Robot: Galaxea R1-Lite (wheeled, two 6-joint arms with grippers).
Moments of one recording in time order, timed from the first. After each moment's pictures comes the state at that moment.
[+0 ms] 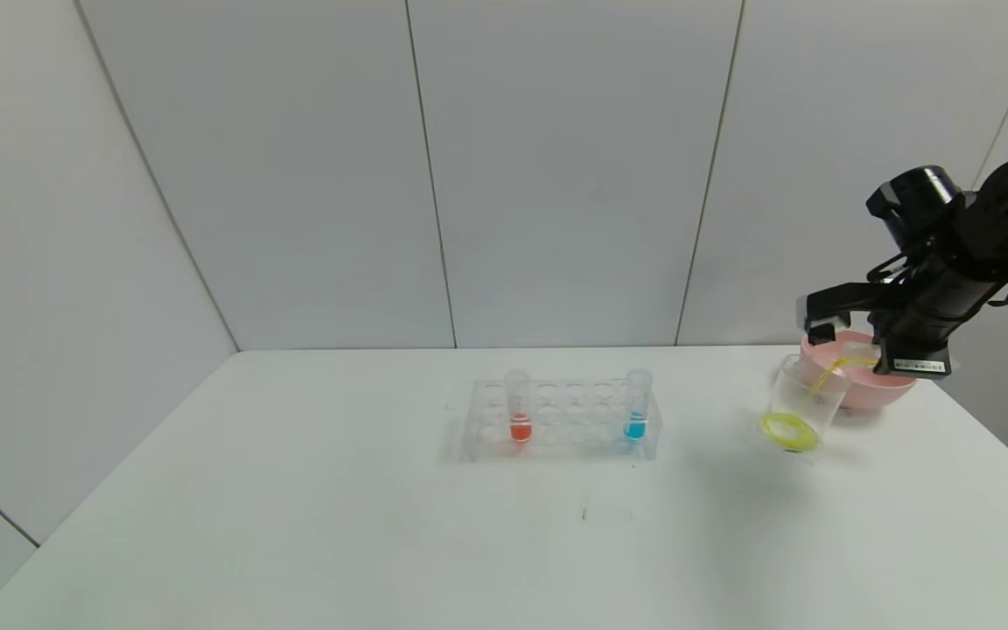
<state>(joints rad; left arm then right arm) 0.00 0.00 0.00 0.00 0.00 0.00 0.02 2.13 -2.00 0.89 -0.29 -1.28</state>
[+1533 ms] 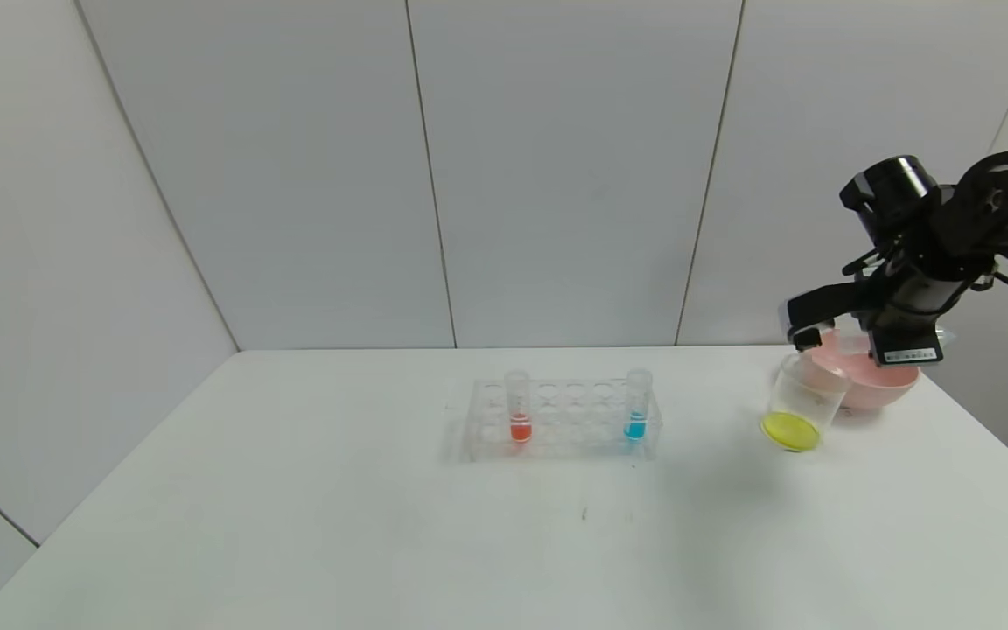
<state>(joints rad) 0.00 0.00 0.00 0.00 0.00 0.00 0.08 2.12 -2.00 0.84 -0.42 -1.39</state>
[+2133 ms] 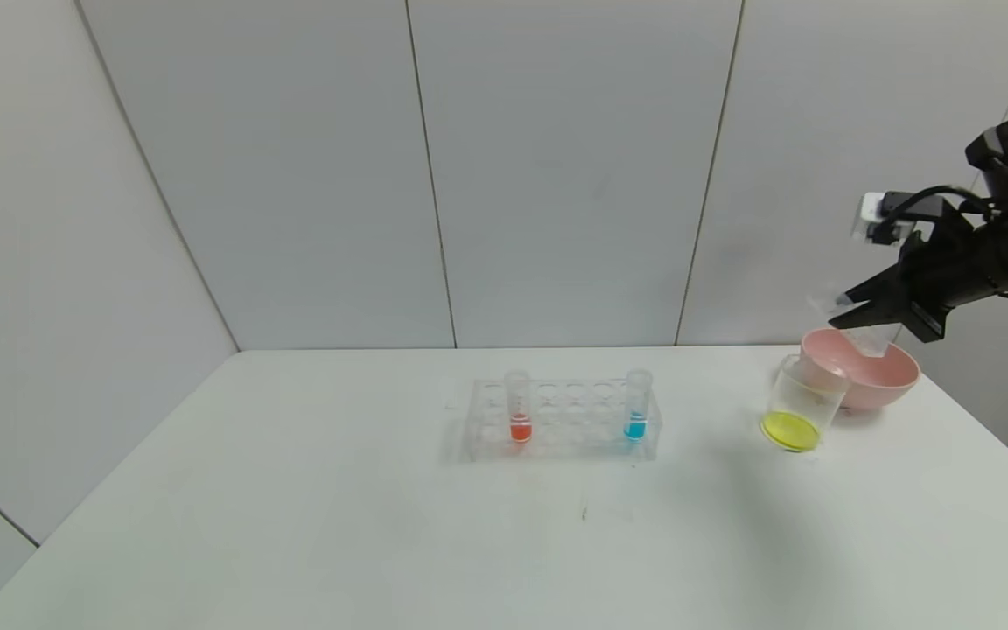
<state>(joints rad) 0.00 0.00 0.00 0.00 0.00 0.00 -0.12 2.03 -1.99 0.81 0.47 -1.02</state>
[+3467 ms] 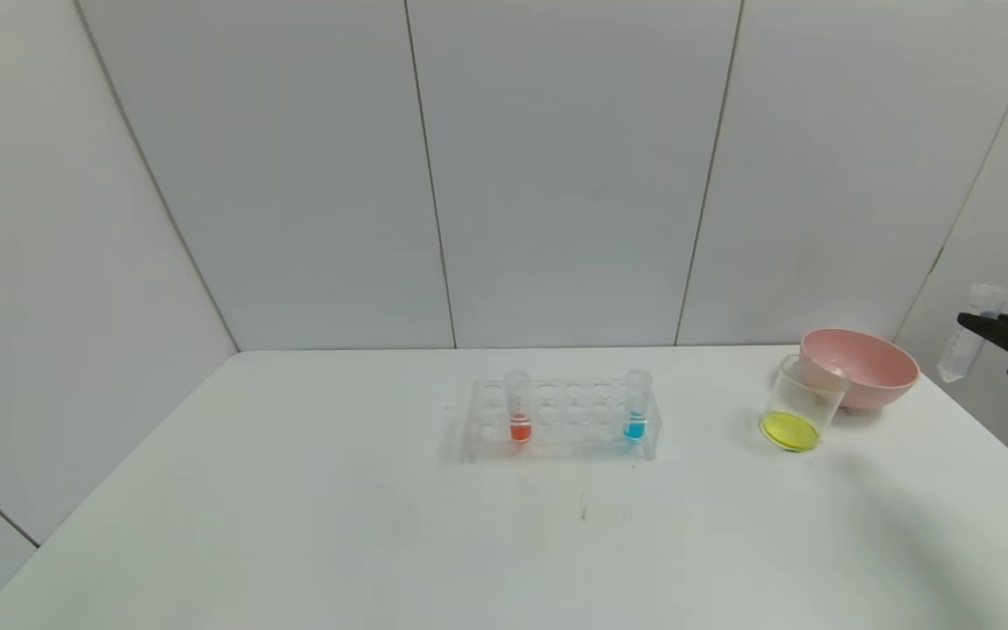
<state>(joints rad) 0.00 0.00 0.00 0.00 0.00 0.00 -0.46 1.77 -0.84 -0.75 0.63 -0.08</state>
